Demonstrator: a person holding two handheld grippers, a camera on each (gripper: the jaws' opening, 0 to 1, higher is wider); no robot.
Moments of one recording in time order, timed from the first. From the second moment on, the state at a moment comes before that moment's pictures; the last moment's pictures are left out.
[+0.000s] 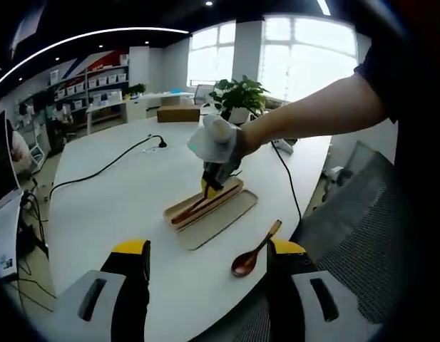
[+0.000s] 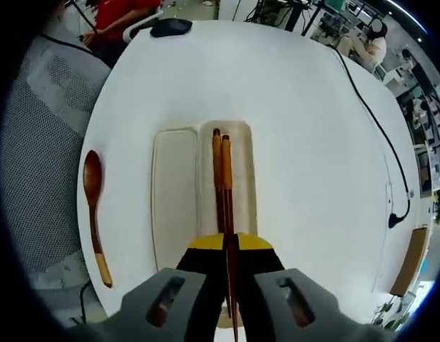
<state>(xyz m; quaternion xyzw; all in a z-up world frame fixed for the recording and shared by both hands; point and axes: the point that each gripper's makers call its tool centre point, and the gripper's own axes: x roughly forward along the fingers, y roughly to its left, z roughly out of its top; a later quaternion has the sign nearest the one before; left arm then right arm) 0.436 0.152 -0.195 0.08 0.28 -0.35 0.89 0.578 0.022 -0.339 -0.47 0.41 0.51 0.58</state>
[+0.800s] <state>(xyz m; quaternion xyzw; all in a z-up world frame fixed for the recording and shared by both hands) 0.436 0.152 -0.197 0.09 0.29 -0.35 0.89 0.581 0.027 -0.345 -0.48 0.41 0.52 0.57</state>
